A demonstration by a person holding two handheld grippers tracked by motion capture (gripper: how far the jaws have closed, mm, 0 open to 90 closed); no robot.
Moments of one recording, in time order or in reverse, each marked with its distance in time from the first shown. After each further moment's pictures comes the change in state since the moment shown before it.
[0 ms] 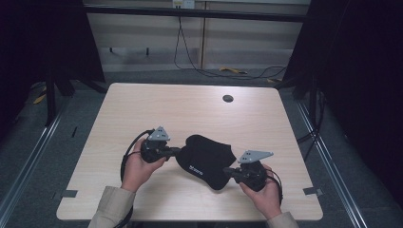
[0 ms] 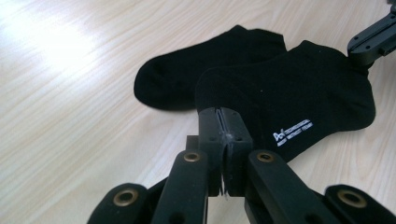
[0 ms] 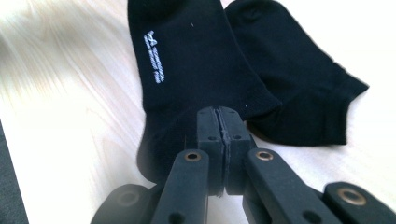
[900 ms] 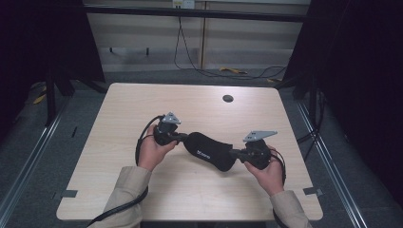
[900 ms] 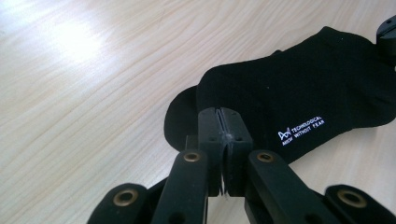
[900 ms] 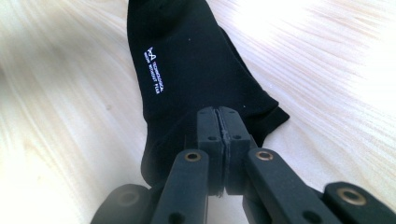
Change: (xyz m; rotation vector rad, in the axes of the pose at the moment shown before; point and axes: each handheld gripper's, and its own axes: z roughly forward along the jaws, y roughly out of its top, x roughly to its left) left arm 0.034 0.029 0.044 0.026 0.031 -0.058; right arm -0.051 0.029 0.004 0.010 -0.046 0.026
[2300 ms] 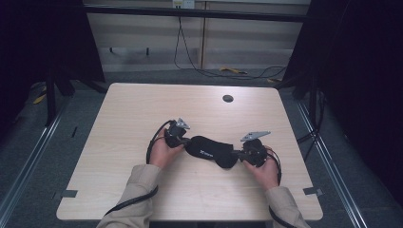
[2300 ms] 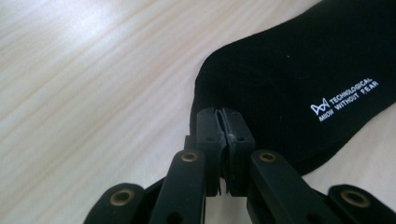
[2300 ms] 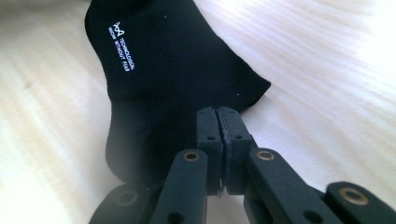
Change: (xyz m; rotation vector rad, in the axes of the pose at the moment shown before) left arm 0.001 -0.018 0.045 0.130 0.048 0.051; right arm -0.023 -0.019 0.034 0.095 -0.057 0.032
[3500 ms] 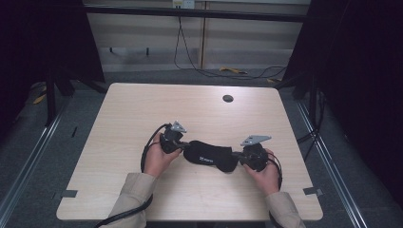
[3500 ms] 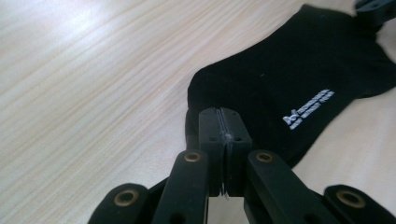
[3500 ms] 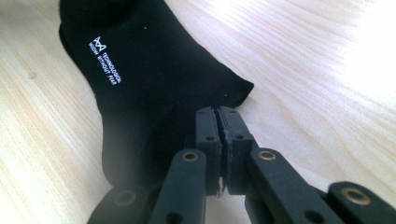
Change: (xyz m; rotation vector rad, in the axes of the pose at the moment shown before) left arm -0.018 0.000 -0.033 -0.038 -0.036 -0.040; right arm 0.011 -0.005 -0.009 -0.031 -0.060 -0.043
